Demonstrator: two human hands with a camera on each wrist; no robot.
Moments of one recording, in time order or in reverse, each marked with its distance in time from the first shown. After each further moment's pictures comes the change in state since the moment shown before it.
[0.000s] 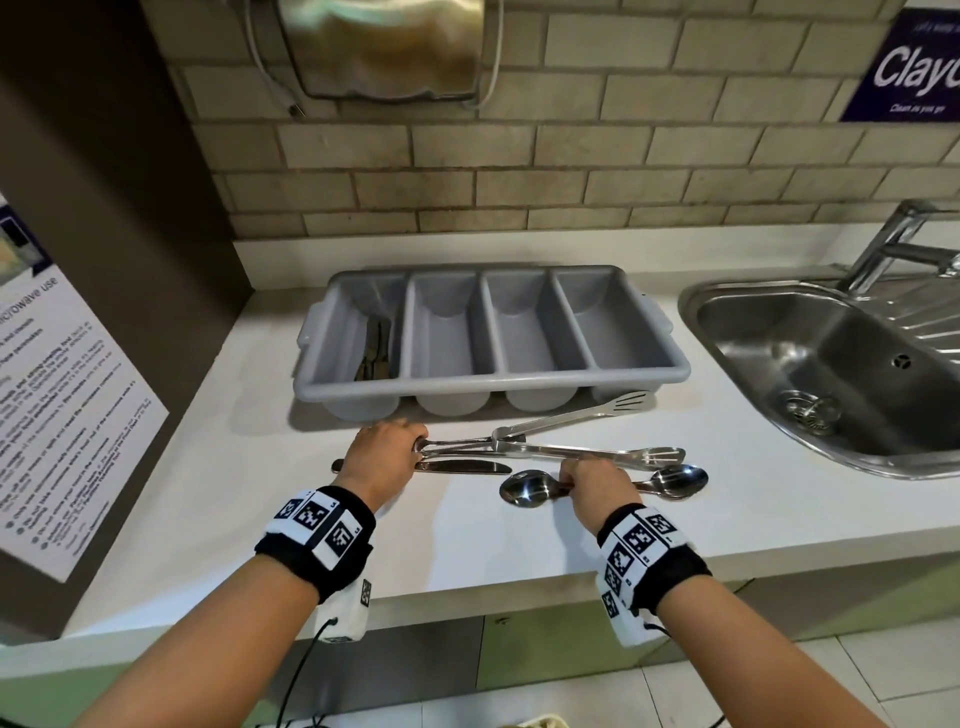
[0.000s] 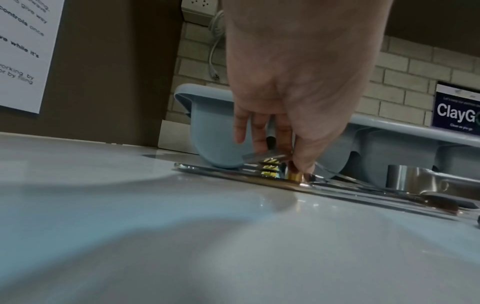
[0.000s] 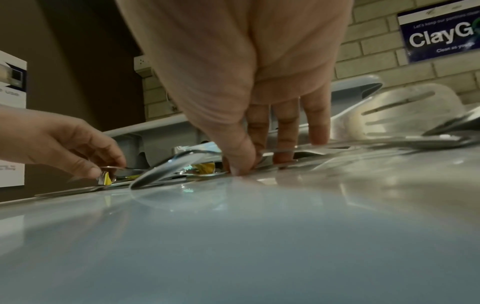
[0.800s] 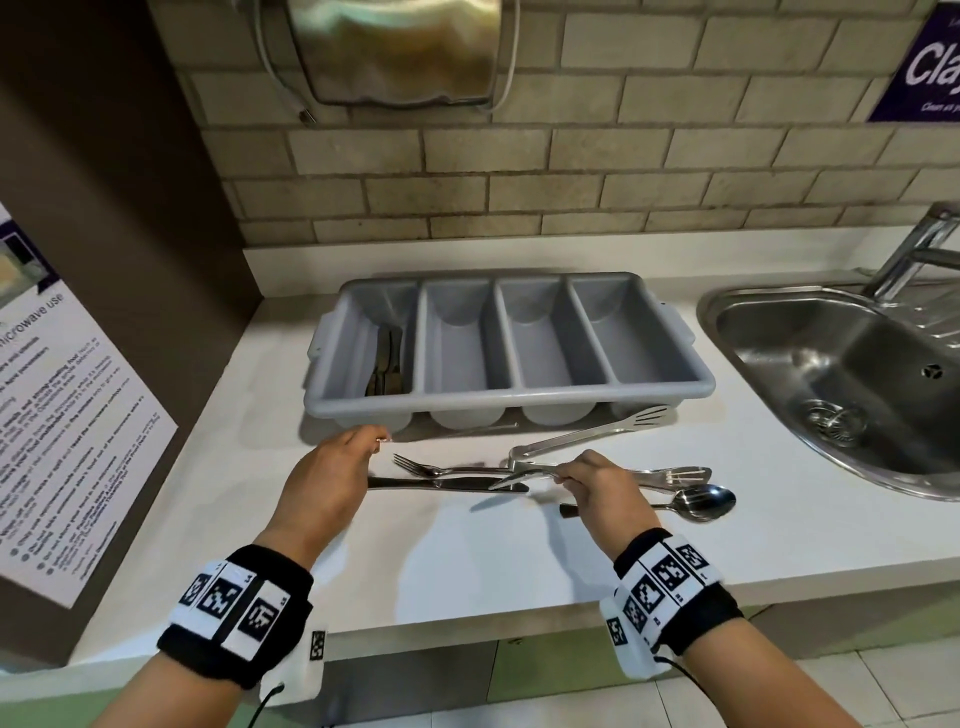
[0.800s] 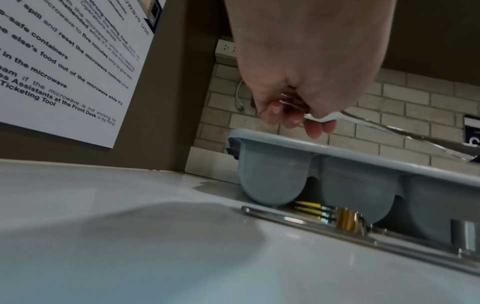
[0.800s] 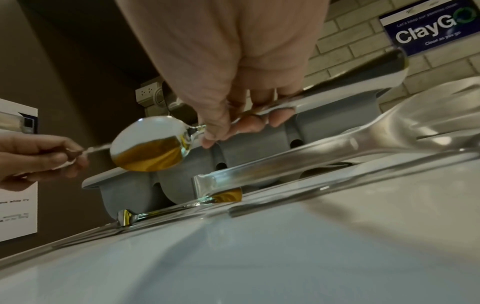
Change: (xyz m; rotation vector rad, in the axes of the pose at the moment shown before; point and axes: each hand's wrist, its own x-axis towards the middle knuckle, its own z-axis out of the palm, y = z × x) left_hand -0.041 -0.043 -0.028 -0.262 0.259 -0.038; right_hand 0.001 -0.011 -0.005 0.301 0.217 -0.214
